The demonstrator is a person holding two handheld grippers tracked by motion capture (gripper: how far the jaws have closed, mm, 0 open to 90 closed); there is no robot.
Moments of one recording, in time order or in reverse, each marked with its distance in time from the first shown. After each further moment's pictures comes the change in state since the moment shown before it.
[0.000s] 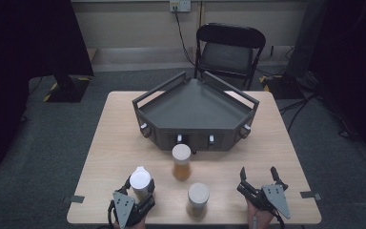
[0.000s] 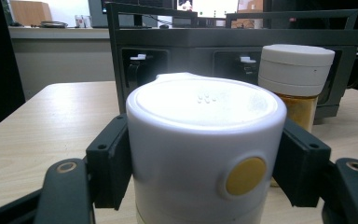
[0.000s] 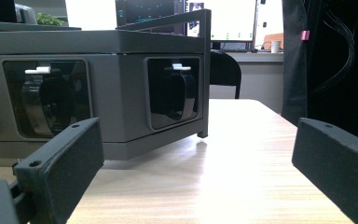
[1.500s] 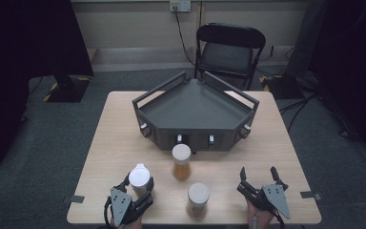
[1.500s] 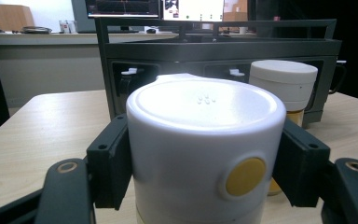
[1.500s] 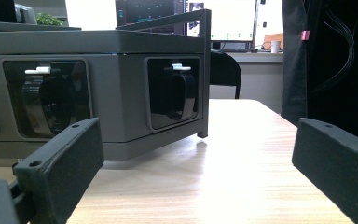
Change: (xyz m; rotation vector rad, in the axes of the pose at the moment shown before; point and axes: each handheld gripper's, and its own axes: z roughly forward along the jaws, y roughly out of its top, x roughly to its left) left arm 0.017 0.015 0.001 -0.009 -0.066 0.014; right arm 0.000 0.000 0.000 0.000 0.000 0.000
